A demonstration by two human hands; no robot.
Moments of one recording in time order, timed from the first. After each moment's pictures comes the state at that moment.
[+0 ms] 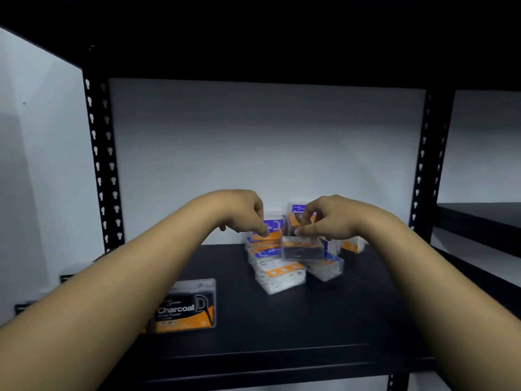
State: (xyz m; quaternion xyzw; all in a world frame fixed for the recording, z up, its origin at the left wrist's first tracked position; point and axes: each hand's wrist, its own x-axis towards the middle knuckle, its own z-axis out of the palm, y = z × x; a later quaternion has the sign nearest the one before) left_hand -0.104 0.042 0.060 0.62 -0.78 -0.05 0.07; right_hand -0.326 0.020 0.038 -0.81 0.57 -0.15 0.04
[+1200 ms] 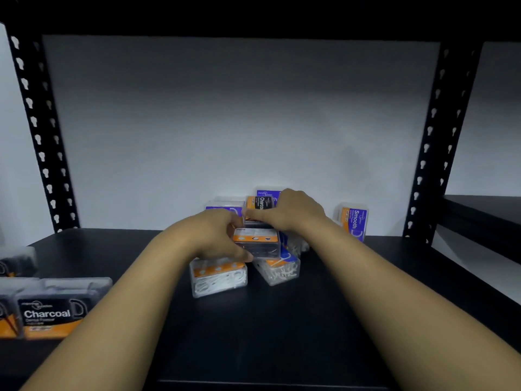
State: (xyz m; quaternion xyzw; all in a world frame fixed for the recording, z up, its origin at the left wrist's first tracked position) left_hand -0.184 0.005 -0.010 0.68 -0.71 -0.10 0.13; right_hand -0.349 -0.076 -0.010 -0.76 0.59 -0.25 0.06
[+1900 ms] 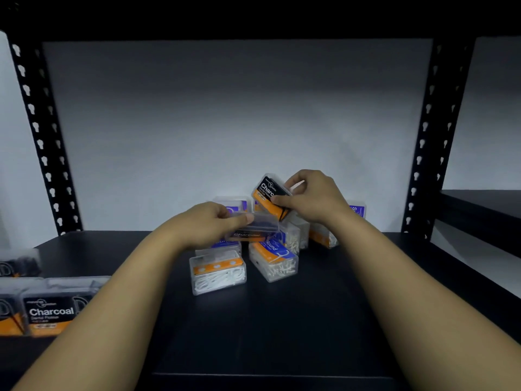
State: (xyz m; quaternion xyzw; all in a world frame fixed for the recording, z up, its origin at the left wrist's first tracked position) left_hand -0.167 -0.011 -0.017 0.63 -0.71 -0.14 0.28; right_hand -0.395 -0.084 -0.003 -0.72 0.52 -0.43 0.14
